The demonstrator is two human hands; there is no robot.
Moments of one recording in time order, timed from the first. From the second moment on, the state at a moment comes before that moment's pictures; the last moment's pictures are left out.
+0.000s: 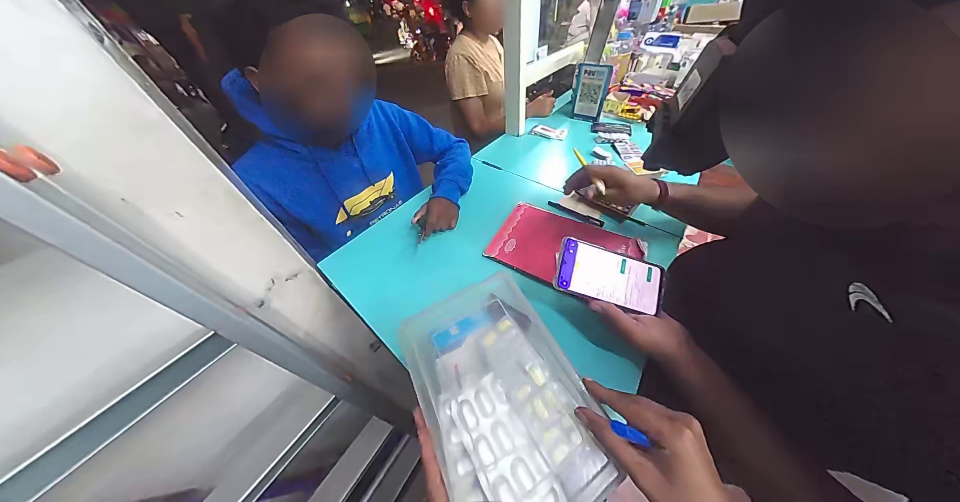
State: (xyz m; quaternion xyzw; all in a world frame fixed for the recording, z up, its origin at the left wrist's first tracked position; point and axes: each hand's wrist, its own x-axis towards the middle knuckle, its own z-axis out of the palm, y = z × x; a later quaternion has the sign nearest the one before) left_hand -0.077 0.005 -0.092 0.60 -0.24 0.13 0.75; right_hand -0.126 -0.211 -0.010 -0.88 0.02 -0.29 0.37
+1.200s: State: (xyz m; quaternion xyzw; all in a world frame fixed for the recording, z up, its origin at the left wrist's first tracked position) left_hand -0.086 0.050 -0.080 0.71 -0.20 0.17 0.65; right_hand -0.113 -0.245 0.003 -0.60 0.18 -0.19 0.75
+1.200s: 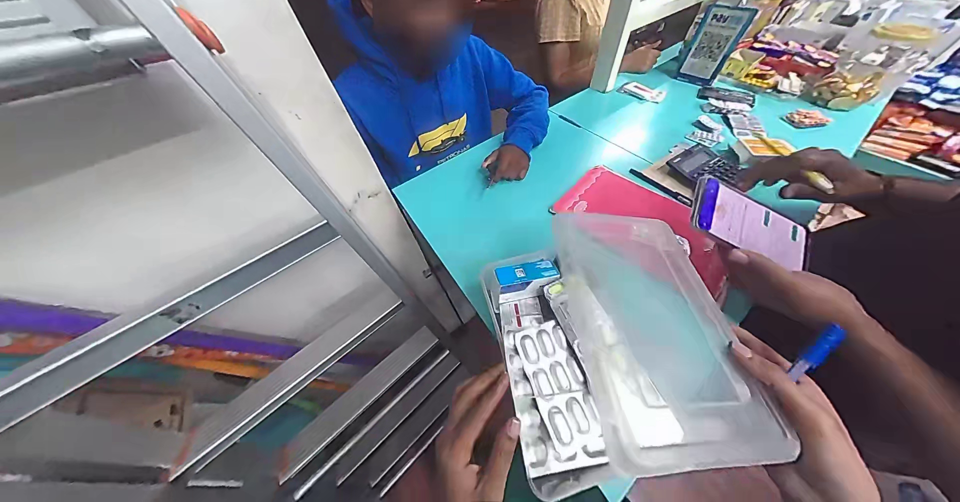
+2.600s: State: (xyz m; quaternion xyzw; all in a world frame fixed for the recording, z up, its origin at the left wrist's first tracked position) left_hand -0.048 0.097 0.042 0.62 -0.09 -0.24 0.74; right_hand -0.160 -0.266 0.008 -0.64 0.16 -0.30 0.69
